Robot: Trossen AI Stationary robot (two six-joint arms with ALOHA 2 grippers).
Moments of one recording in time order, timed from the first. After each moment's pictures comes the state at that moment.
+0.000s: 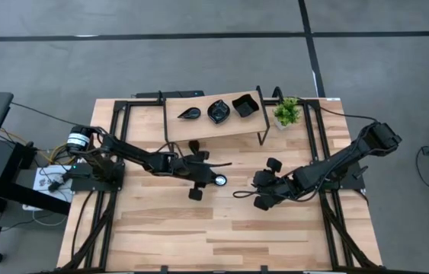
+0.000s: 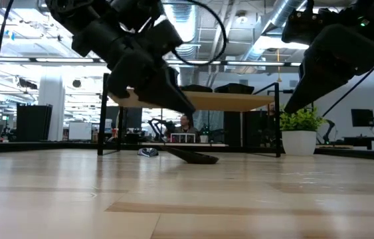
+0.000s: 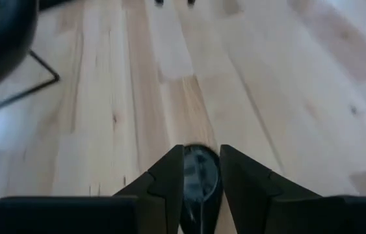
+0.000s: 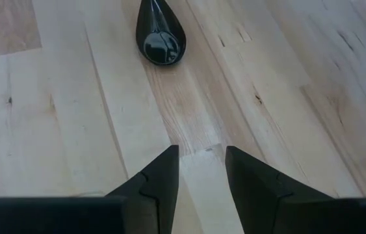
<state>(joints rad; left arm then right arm) -0.13 1.69 0.83 0.24 -0.08 0.31 0.44 1.36 0.74 -0.43 0.55 0.62</state>
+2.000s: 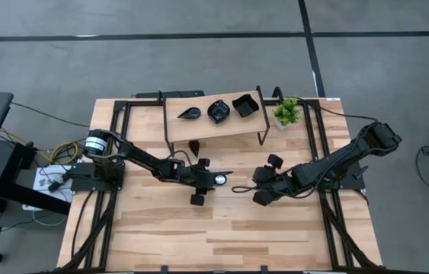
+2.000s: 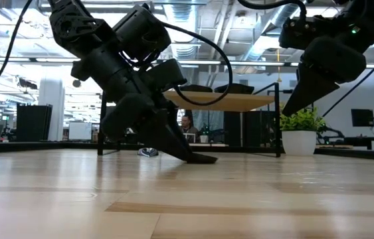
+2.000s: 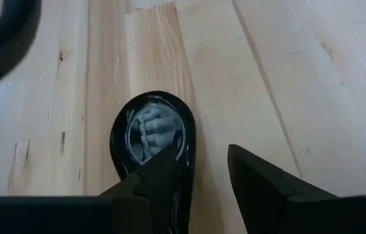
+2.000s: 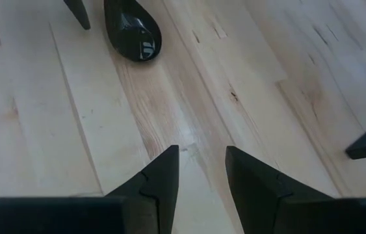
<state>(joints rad) -0.16 1.87 0.83 0.29 -0.10 0.21 0.40 1.36 0.74 -0.47 0.57 0.62</state>
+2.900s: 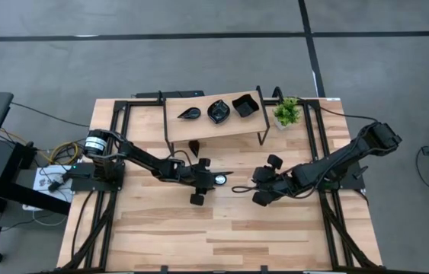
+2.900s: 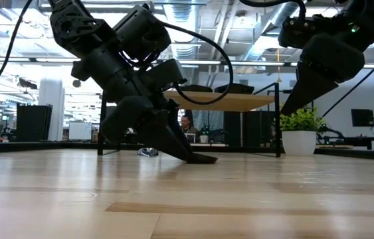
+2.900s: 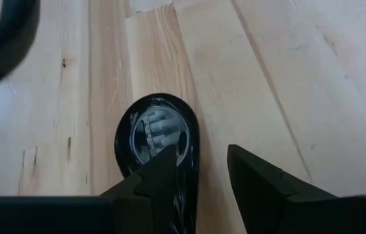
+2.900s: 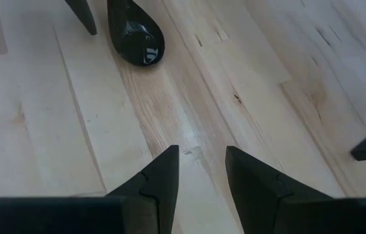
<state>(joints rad) -0.15 1.87 0.83 0.30 -0.11 0.27 0.40 1.36 0.74 -0.45 0.57 0.63</state>
